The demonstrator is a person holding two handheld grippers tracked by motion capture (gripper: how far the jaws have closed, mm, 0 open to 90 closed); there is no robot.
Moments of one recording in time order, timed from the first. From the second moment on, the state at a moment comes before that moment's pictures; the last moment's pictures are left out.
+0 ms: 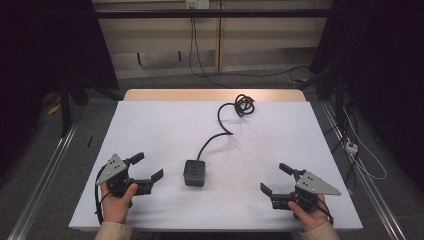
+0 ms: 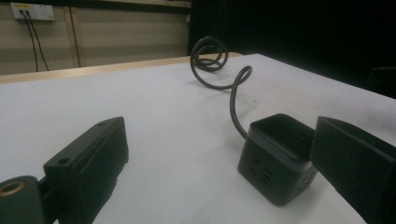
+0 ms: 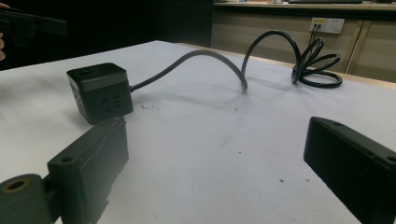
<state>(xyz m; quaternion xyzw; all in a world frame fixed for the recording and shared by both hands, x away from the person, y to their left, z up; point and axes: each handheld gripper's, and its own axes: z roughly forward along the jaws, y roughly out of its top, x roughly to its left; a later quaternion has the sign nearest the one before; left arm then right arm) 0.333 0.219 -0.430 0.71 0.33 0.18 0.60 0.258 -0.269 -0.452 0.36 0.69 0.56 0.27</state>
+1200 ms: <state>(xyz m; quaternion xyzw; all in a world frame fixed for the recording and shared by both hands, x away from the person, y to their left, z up) 0.344 0.187 -0.426 0.74 0.29 0.14 0.59 0.258 -0.269 -0.452 0.36 0.69 0.56 0.27</state>
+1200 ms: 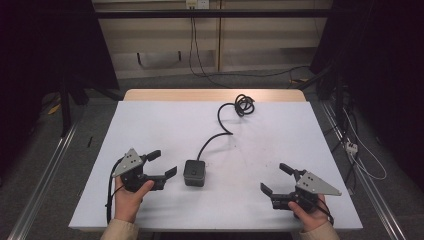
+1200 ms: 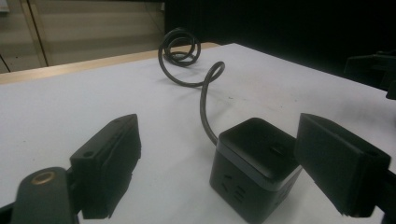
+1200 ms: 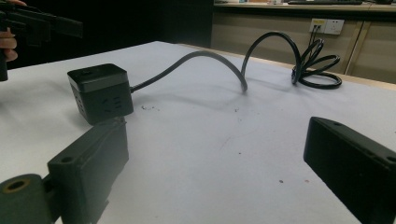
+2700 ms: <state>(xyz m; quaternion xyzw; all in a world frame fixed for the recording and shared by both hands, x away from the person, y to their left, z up) 0.349 0.162 -0.425 0.77 0.26 0.09 0.57 0.257 -0.271 -0.450 0.36 0.69 0.56 0.27</state>
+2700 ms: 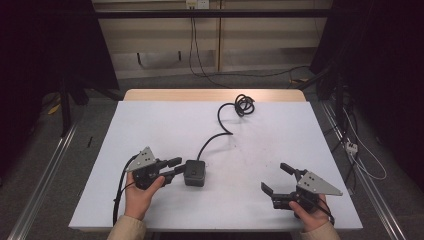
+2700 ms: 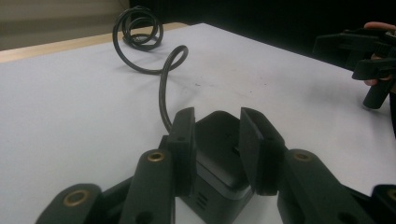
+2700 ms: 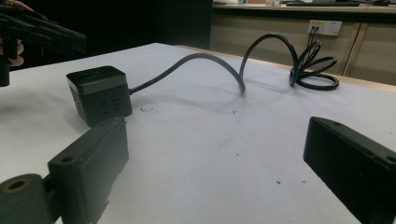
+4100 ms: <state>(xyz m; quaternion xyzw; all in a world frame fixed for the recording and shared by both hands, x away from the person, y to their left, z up) 0.352 0.149 -0.421 0.79 0.23 0.07 0.57 0.257 -0.270 -0.450 0.36 0.69 0.56 0.27</state>
